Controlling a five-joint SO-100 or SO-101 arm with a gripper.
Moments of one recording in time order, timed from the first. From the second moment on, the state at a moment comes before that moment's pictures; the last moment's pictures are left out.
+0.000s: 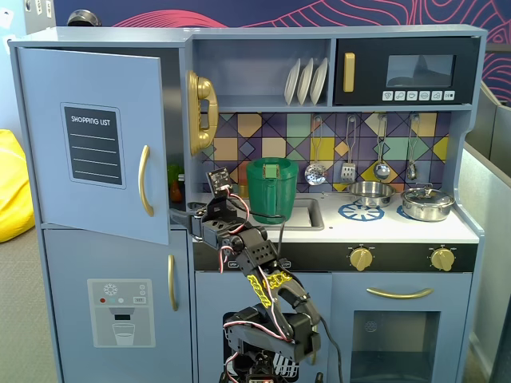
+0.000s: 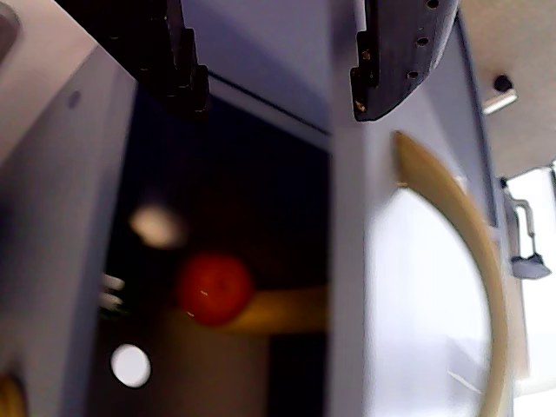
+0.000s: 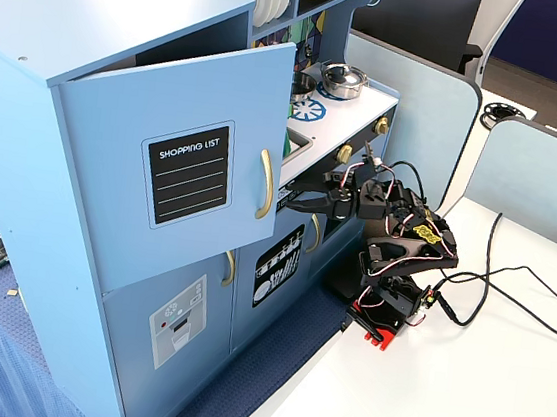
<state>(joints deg) -40.3 166.8 129.9 34.6 -94.2</state>
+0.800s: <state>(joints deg) -60.8 149.0 125.0 22.9 -108.9</state>
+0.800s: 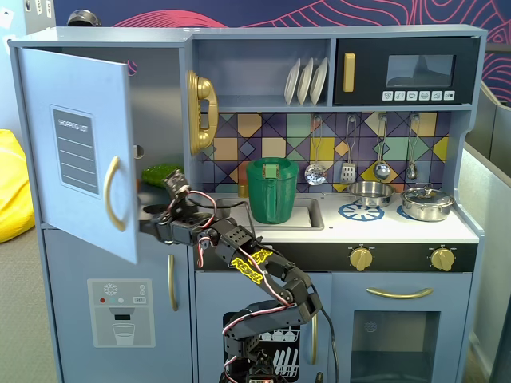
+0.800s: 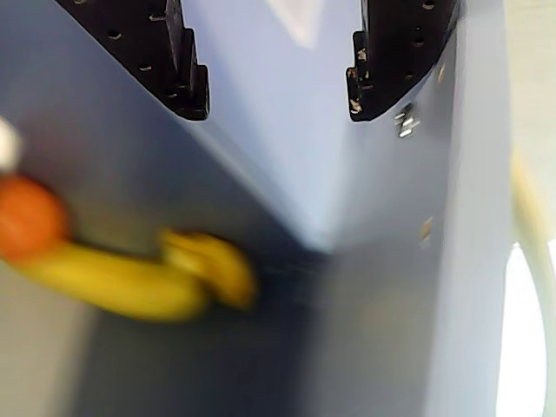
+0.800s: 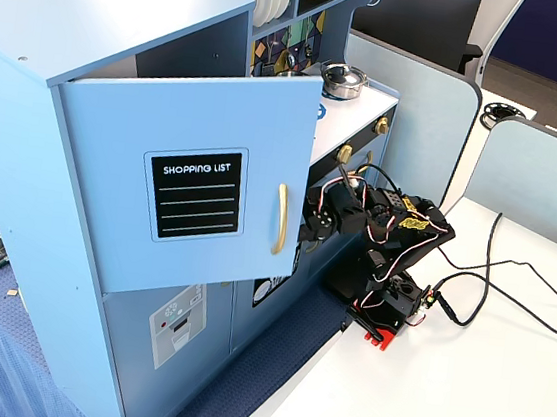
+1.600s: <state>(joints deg) -20.3 162.2 147.3 47.3 -92.7</state>
